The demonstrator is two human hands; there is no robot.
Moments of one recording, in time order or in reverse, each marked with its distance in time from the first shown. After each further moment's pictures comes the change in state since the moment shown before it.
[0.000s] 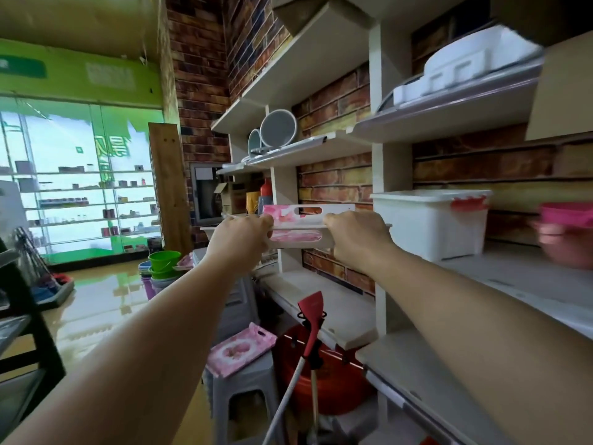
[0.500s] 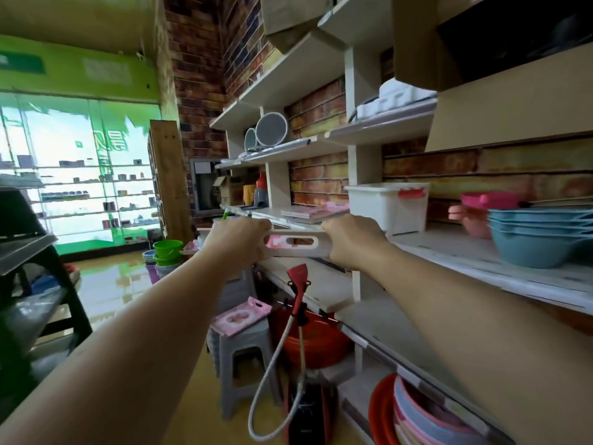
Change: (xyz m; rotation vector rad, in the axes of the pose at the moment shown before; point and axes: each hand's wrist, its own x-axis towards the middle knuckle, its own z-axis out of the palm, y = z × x) left_hand -0.181 0.058 -0.174 -0.021 -0.203 0.026; right_hand -0.196 -0.014 -0.143 0.140 -0.146 0.014
